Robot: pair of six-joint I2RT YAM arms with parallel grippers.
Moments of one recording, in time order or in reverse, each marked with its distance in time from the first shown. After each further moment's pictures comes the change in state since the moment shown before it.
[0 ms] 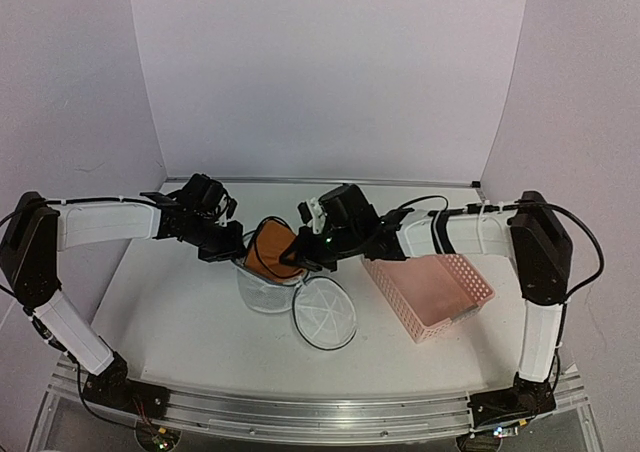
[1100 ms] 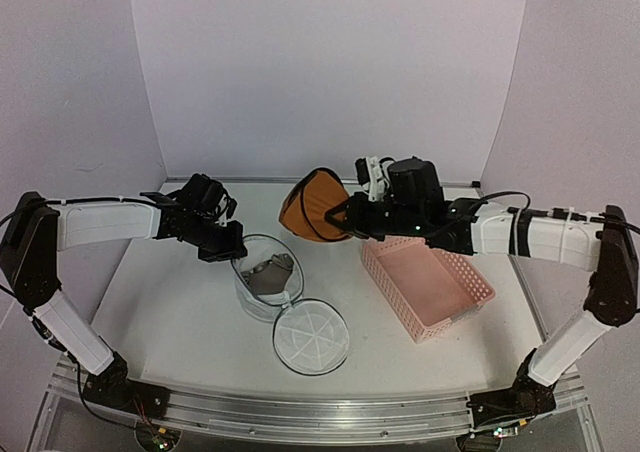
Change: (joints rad) left arm 0.000 0.000 0.000 0.000 0.001 0.000; right arm -0.081 -0.403 -0.261 0.090 0.161 -0.084
